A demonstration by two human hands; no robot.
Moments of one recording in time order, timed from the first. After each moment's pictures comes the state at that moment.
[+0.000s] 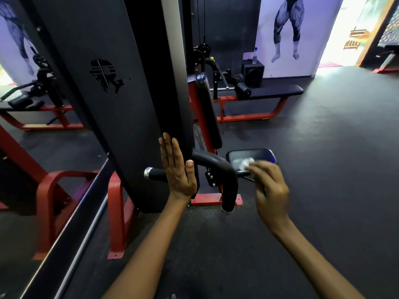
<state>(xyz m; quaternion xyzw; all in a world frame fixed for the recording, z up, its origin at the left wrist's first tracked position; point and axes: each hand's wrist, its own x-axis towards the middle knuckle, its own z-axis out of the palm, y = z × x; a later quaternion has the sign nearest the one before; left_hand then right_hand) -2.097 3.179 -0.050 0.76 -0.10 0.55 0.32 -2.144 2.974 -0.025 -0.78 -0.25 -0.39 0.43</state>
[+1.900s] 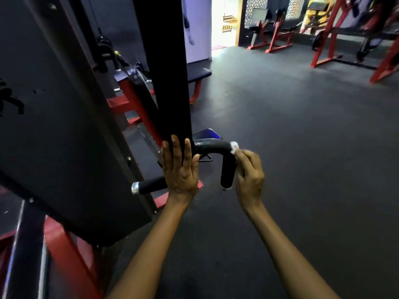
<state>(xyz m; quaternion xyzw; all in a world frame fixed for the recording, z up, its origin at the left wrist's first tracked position) -2.087 3.212 -0.057 0.76 -0.27 0.51 0.29 -2.169 3.064 -0.063 -0.80 0.08 -0.50 0.32</state>
